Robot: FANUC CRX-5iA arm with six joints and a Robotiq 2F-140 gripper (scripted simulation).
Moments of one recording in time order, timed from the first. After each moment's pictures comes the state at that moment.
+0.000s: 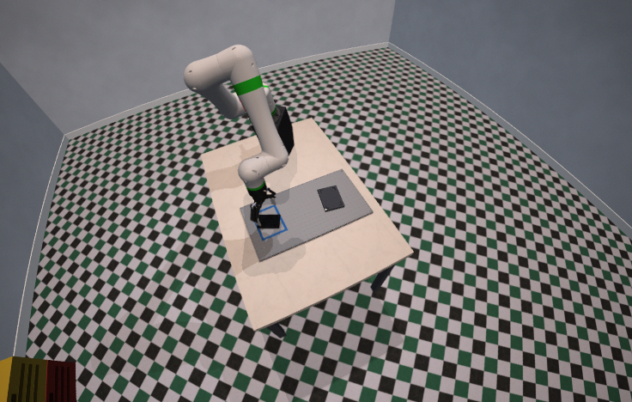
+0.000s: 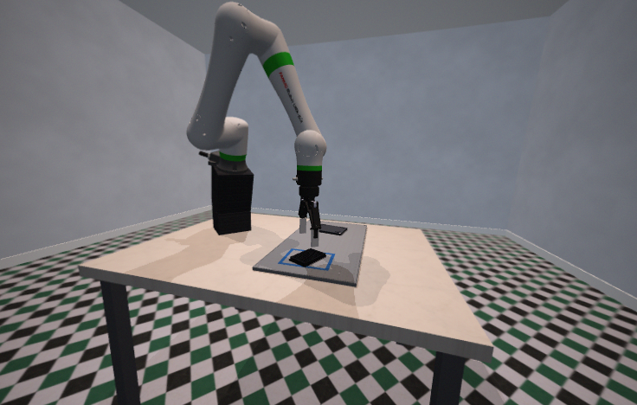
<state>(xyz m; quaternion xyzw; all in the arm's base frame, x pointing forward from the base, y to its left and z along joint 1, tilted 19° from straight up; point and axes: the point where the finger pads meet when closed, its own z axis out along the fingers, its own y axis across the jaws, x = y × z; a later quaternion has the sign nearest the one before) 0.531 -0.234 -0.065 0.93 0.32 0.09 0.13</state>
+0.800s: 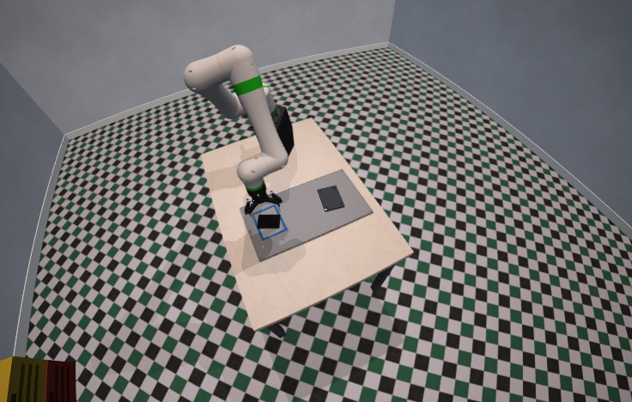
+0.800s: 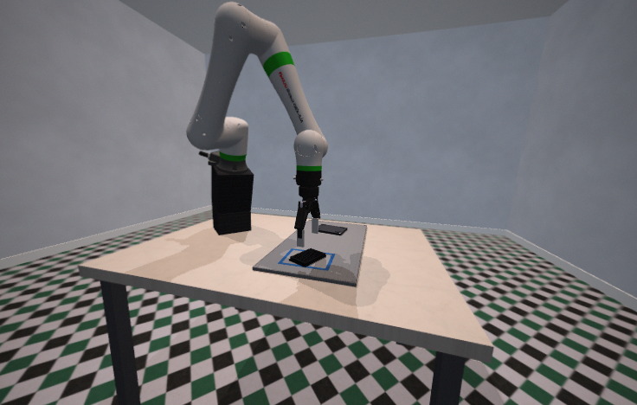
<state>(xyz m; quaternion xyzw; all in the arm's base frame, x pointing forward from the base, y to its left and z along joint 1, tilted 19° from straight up) 0.531 -0.234 -0.065 0.99 -0.02 0.13 0.08</state>
